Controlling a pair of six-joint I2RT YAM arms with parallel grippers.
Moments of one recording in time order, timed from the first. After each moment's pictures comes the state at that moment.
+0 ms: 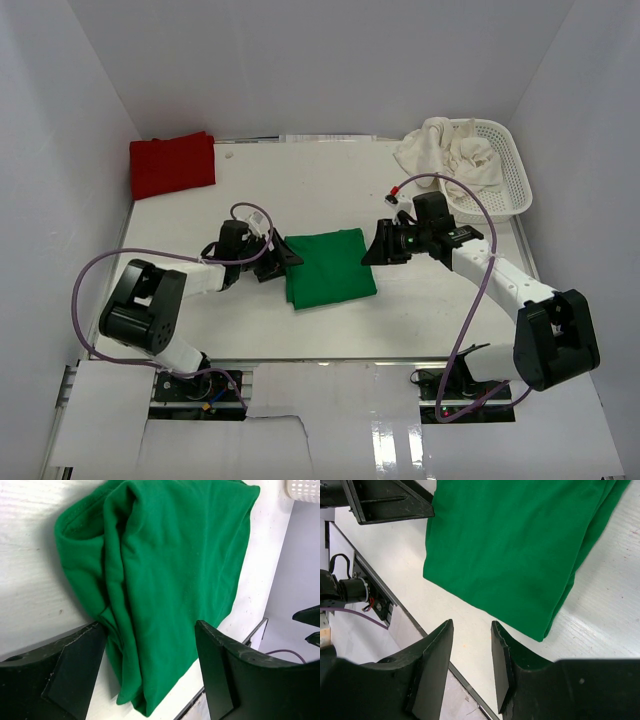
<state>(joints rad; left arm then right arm) -0.33 1.55 0.57 0.26 0.47 -0.79 0.40 1.33 0.86 -0.34 -0.63 0.31</state>
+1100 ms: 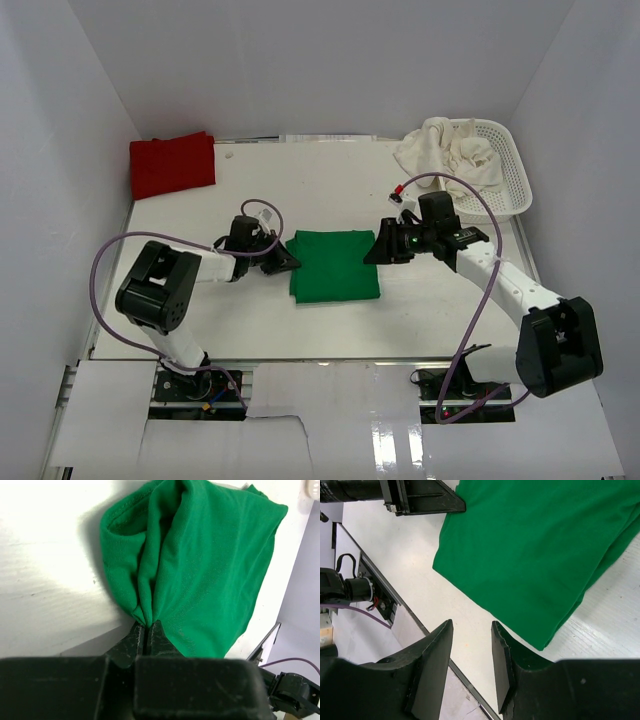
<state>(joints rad) -0.36 1.70 0.65 0.31 0.44 -0.77 0.38 1.30 0.85 -0.34 -0.66 0.30</state>
